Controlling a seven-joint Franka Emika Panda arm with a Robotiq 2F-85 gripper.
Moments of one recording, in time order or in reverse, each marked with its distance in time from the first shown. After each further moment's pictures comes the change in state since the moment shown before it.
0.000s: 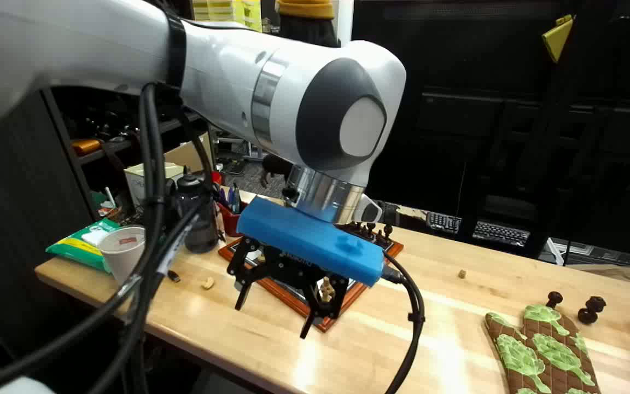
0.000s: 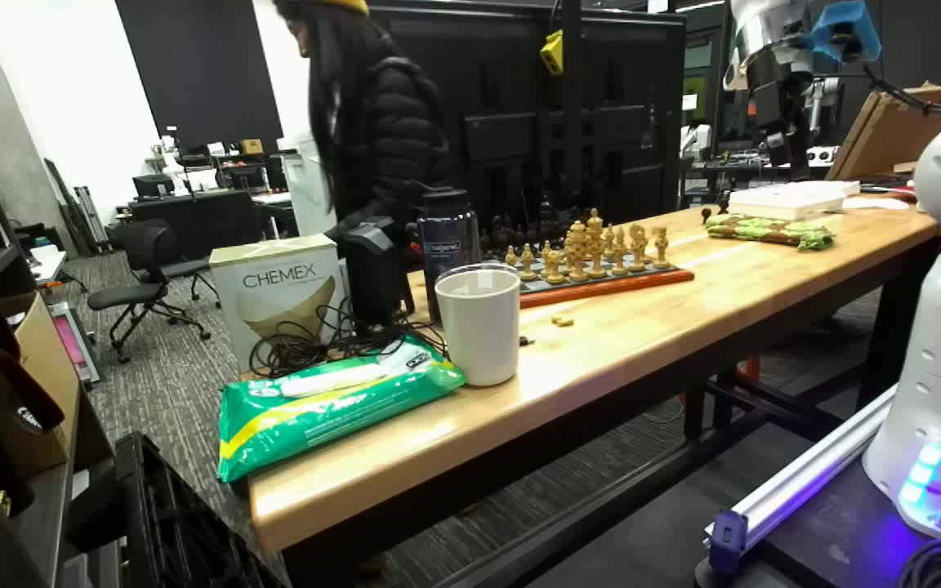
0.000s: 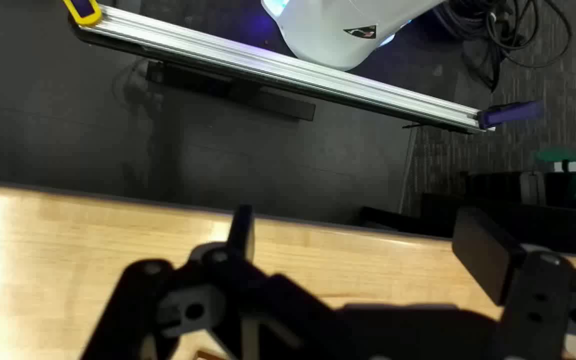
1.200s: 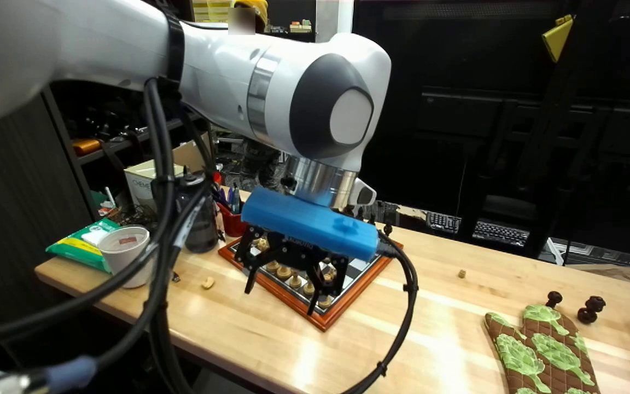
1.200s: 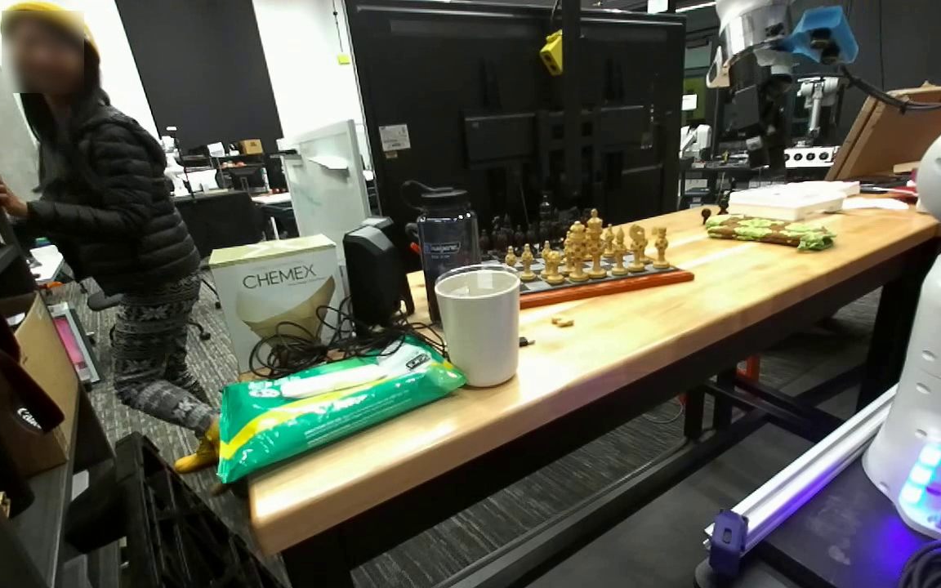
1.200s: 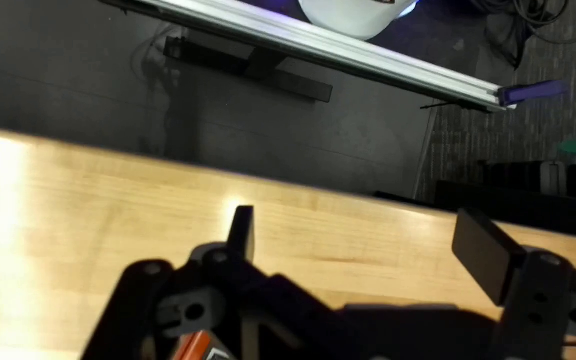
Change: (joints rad) arm 0.021 0.038 0.036 0.023 0.009 0.079 0.003
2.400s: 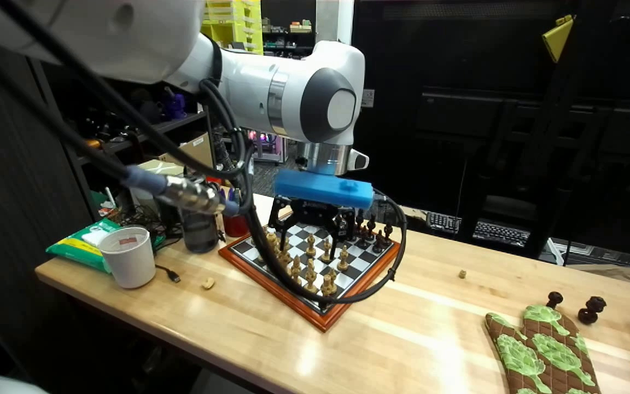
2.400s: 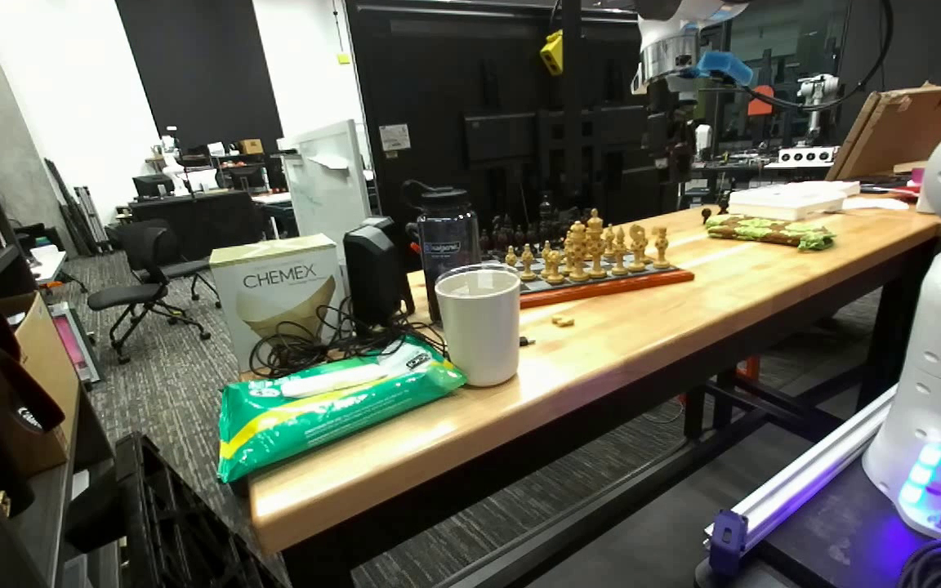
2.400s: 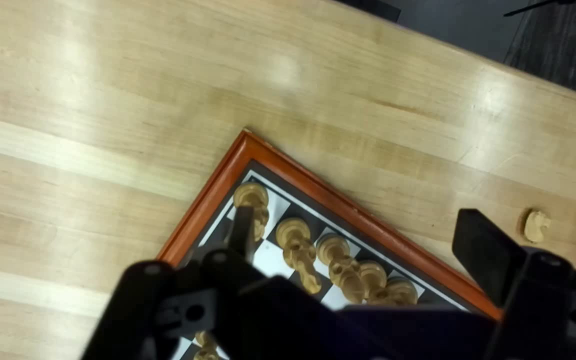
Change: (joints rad) arm 0.046 0.297 0.093 0.179 0.037 0.272 0.002
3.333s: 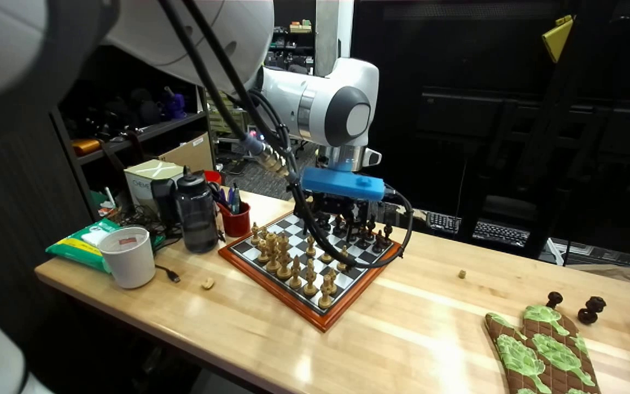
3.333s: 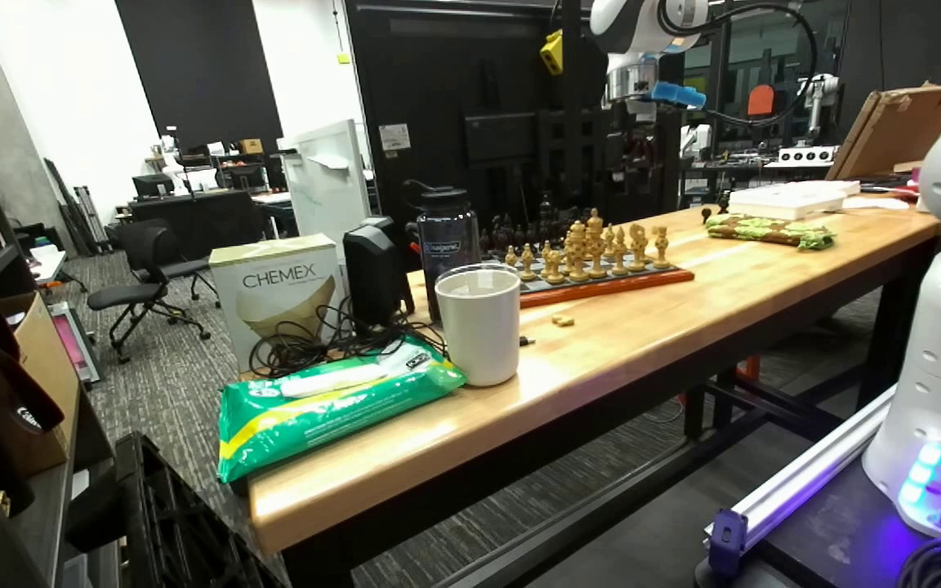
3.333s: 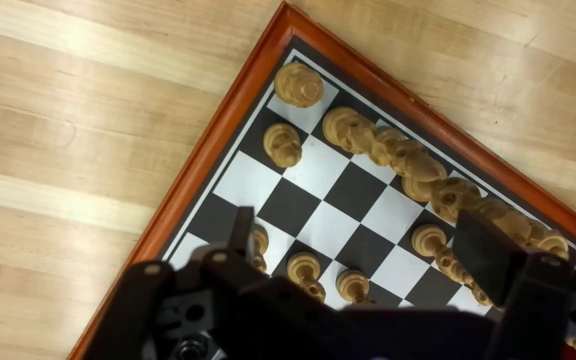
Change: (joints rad) arm -0.021 0.244 0.019 0.185 0.067 0.117 -0.006
